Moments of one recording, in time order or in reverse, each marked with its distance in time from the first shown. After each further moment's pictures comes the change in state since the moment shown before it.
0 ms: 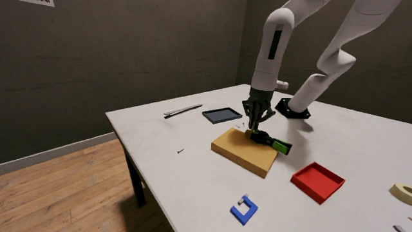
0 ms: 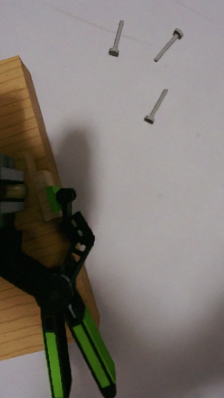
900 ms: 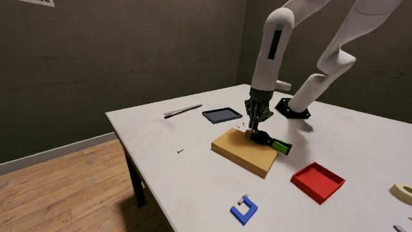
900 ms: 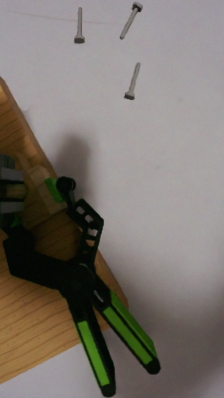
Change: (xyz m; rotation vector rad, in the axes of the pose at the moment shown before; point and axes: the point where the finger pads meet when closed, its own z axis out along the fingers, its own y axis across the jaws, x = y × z) arm 0.000 0.000 -0.001 0.000 -0.001 0.236
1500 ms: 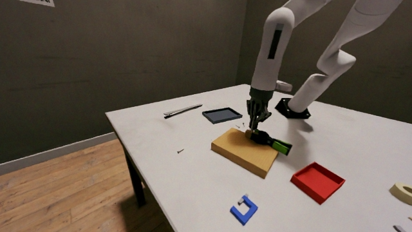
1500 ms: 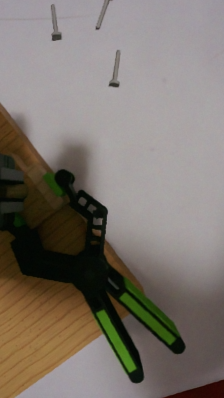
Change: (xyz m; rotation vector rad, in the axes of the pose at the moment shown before) arm 0.000 0.000 0.000 0.000 0.000 0.149
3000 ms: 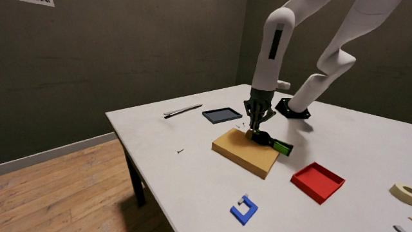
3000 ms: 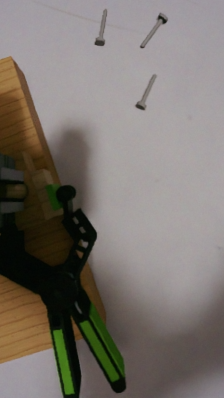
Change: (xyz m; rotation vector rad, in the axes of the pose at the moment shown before) arm 0.003 0.003 0.000 -0.008 0.007 -0.306
